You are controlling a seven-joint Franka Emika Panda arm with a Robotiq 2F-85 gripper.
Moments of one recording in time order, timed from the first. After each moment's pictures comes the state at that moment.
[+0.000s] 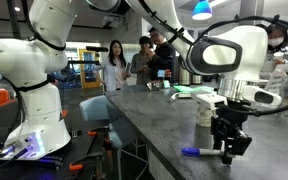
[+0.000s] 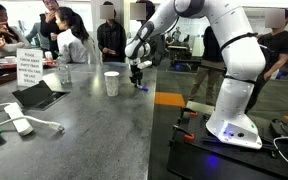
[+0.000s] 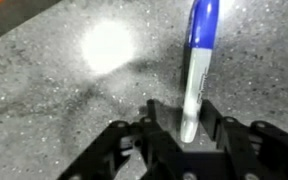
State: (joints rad) arm -0.25 0.61 -0.11 -1.79 -0.02 2.28 -0.18
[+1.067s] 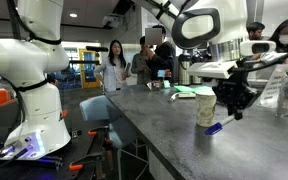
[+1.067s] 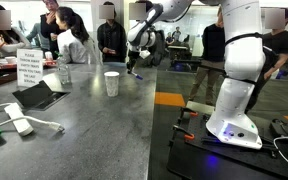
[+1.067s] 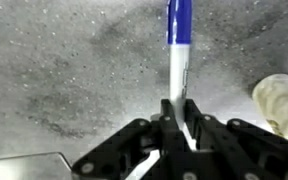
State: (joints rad) arm -0.34 0.36 0.03 -1.98 0.12 2.57 -0.57
